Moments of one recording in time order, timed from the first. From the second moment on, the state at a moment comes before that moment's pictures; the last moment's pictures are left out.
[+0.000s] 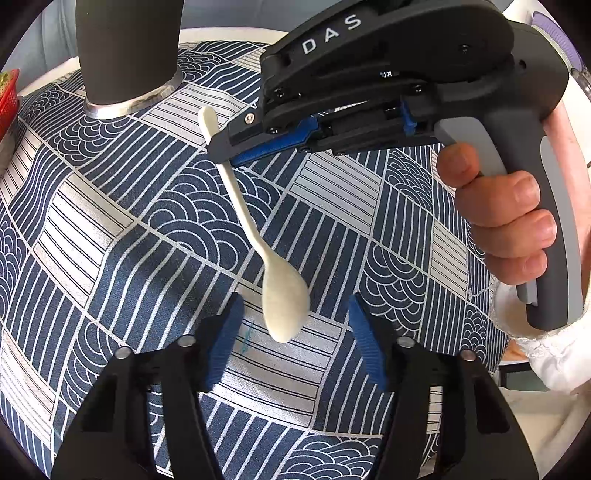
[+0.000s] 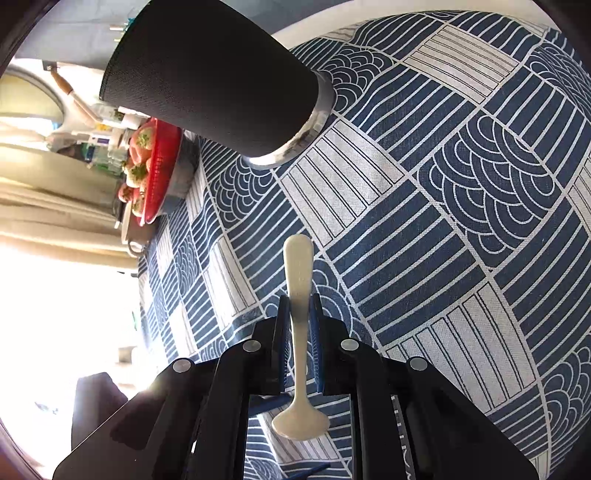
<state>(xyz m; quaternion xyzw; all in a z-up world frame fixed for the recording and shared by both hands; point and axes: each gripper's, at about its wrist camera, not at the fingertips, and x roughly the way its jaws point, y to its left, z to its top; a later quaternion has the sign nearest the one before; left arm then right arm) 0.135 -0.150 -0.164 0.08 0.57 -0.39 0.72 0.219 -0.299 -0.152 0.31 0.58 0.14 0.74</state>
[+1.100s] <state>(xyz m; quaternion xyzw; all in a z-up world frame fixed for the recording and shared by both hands) 0.110 -0.111 -0.126 0.10 0.57 -0.37 0.73 0.210 -0.227 -0.165 0.24 0.64 0.20 0.71</state>
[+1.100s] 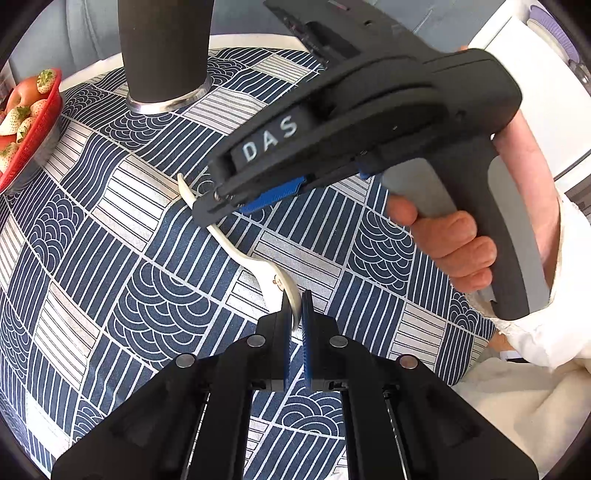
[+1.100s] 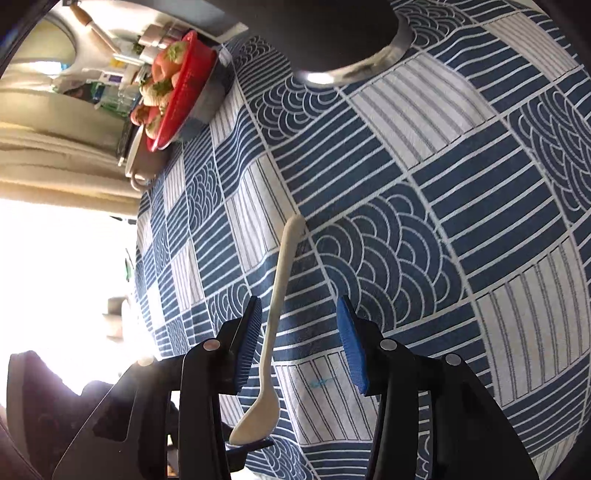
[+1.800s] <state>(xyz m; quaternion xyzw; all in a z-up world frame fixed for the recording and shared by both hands) 0.101 -0.109 -0.093 0.17 0.53 -0.38 0.74 0.209 -0.259 -0.104 0.28 0.57 0.22 0.74</state>
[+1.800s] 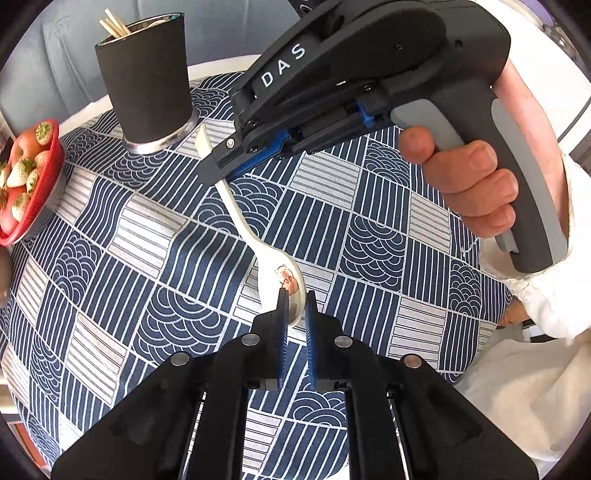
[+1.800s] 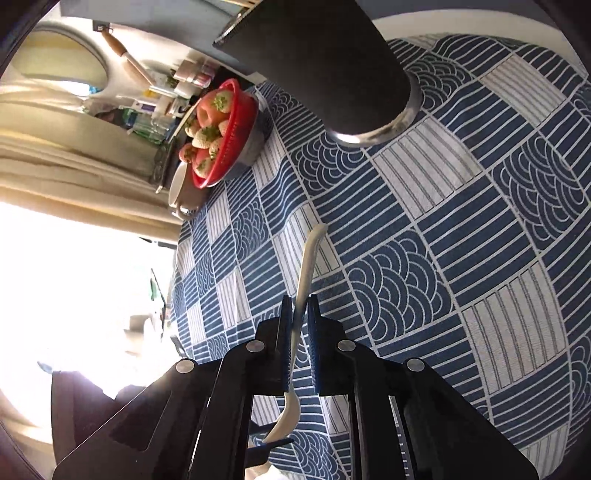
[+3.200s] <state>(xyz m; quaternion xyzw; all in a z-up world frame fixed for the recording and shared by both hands) 0.312 -0.151 0.019 0.34 0.33 -0.54 0.69 0.316 -0.299 0.114 0.24 0.40 0.02 0.88</state>
